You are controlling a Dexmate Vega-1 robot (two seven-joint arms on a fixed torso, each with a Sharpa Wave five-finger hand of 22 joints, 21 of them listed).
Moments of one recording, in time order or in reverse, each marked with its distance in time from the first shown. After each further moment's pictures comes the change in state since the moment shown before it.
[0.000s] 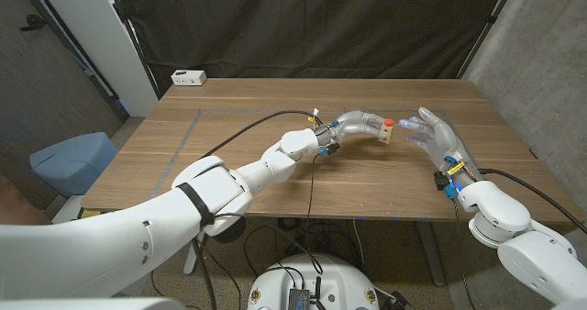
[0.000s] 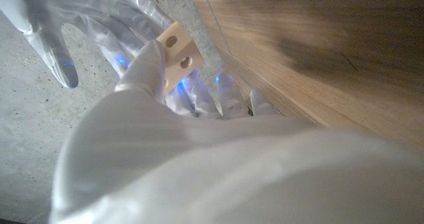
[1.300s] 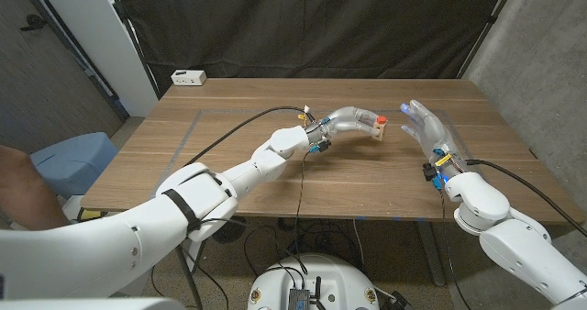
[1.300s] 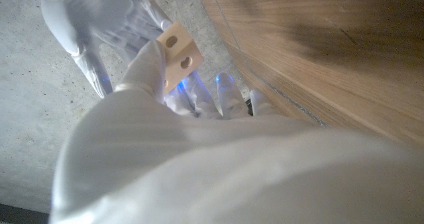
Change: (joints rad) left arm 0.043 0.097 -0.017 -0.146 -0.006 -0.018 -0.038; left_hand 0.001 0.001 0.000 0.000 -0.002 0.001 0.000 0.000 0.000 0.002 -0.001 0.000 -0.005 0.000 0.000 0.000 0.000 0.000 0.000 0.000 0.000; right arm 0.113 -0.003 -0.099 0.059 -0.046 0.027 -0.036; right_hand 0.004 -0.004 -0.004 -0.004 0.000 -0.407 -0.086 -0.008 -0.014 -0.132 -0.060 -0.011 -0.002 -0.083 -0.069 -0.023 0.002 -0.014 -0.141 0.000 0.000
